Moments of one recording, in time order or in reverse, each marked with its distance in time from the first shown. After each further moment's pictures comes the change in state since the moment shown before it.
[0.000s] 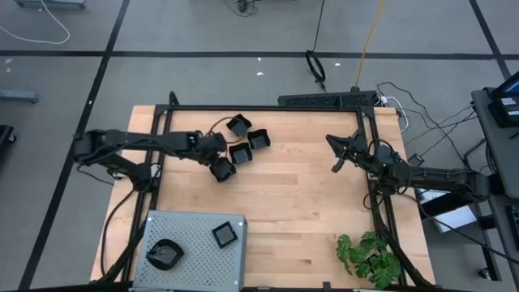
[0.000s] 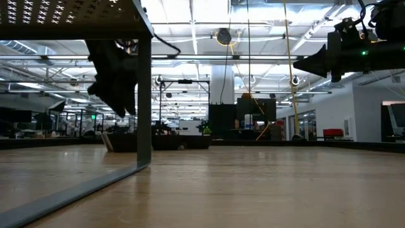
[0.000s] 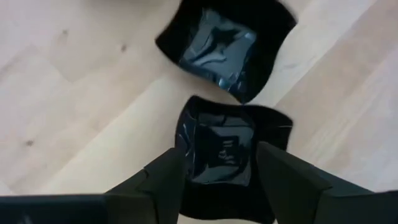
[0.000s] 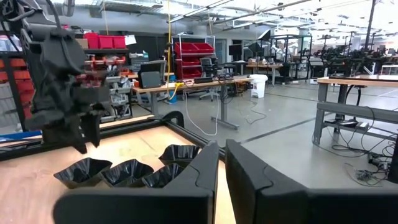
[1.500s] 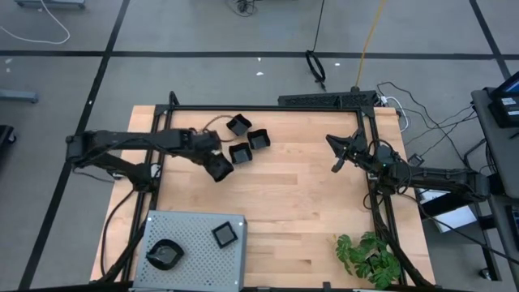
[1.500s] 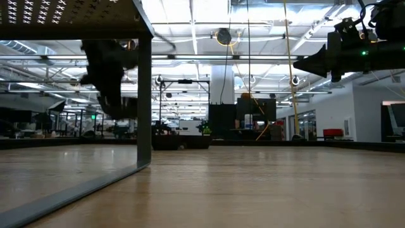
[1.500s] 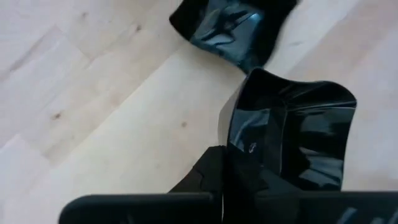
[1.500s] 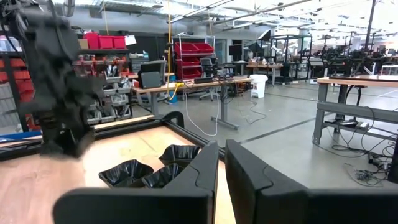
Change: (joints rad) left arm -0.002 -0.061 0.036 -0.157 0.013 0.006; right arm 0.000 0.000 0.000 0.000 0.000 0.000
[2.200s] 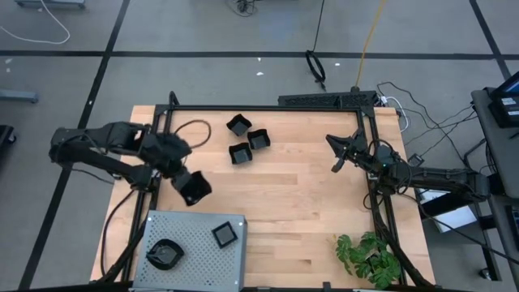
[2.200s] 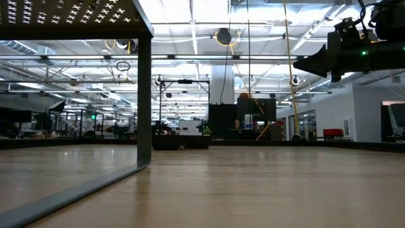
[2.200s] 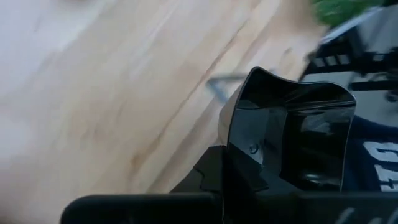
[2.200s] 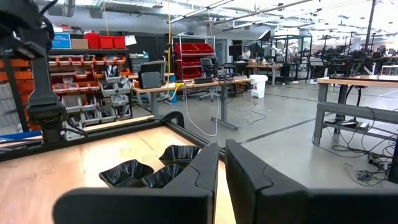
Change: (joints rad) left arm -0.300 -0.287 0.373 -0.409 0.302 -0.368; right arm 0.000 0.000 0.000 0.000 0.000 0.000
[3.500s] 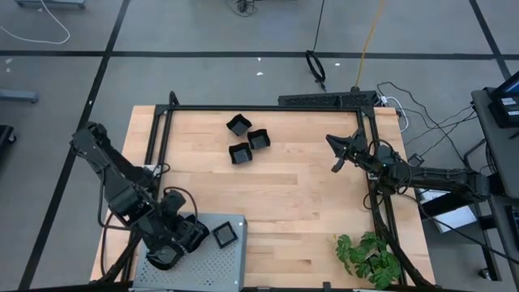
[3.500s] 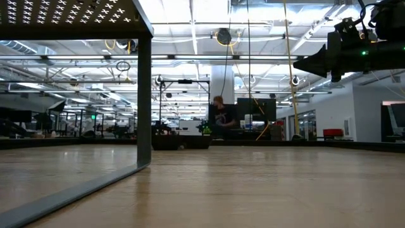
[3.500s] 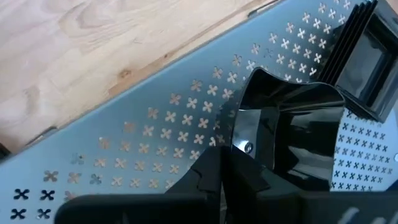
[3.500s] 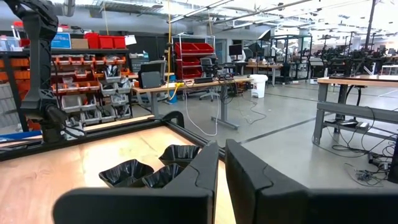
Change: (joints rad) left arm -0.760 0.296 0.000 0.012 -0.422 -0.921; right arm 0.000 0.000 0.000 0.000 0.000 0.000
